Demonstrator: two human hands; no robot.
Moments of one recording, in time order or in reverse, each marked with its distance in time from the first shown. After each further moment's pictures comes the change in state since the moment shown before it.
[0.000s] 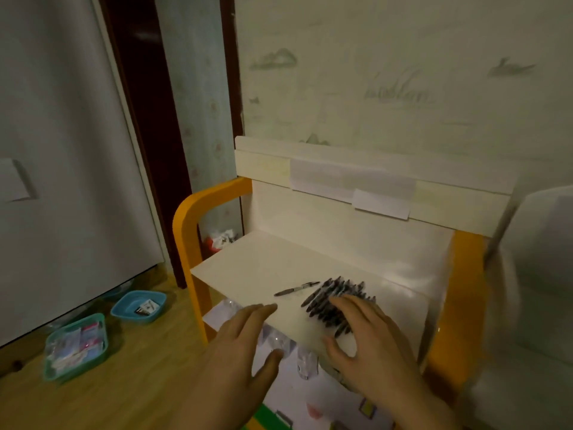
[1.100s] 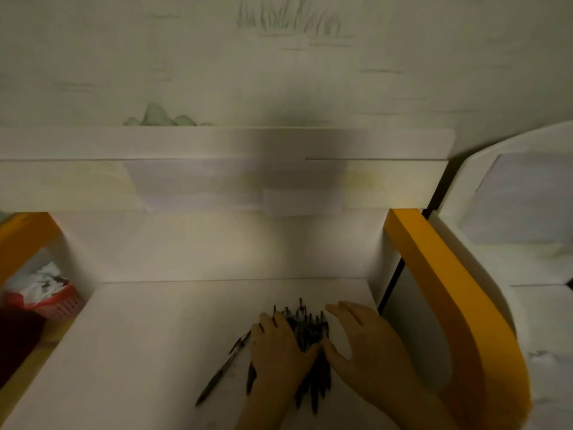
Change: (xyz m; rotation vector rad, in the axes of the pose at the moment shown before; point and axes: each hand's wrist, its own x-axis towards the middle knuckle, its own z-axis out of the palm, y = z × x) left_hand 0.250 -0.045 0.269 0.269 -0.646 -0.015; right_hand 0.115 0.094 0.075 -0.182 -0.034 0.644
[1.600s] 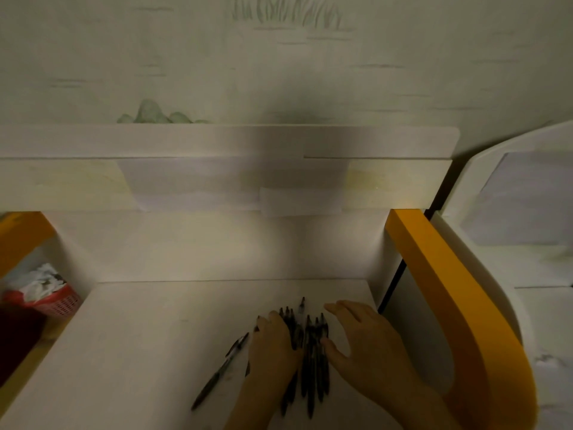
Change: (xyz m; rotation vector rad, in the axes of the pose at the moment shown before) left_hand 0.011 -0.006 -0.006 -0.197 -0.049 0.081; right_hand 0.012 0.009 0.002 -0.017 -0.034 -0.004
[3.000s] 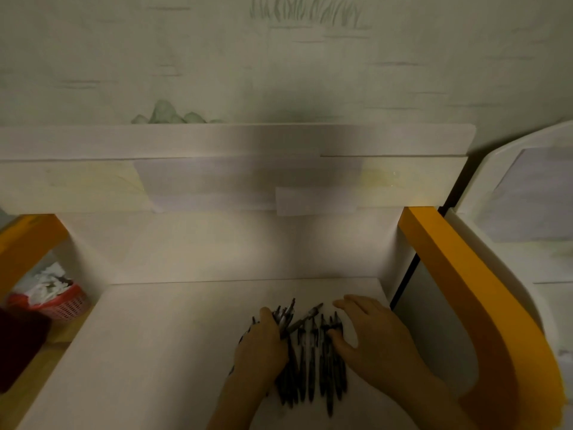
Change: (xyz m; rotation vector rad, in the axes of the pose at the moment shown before) left_hand -0.004 -0.039 -0.039 -0.072 -0.034 0.061; right_hand 0.007 -0.021 -0.001 -0.018 0.018 0.012
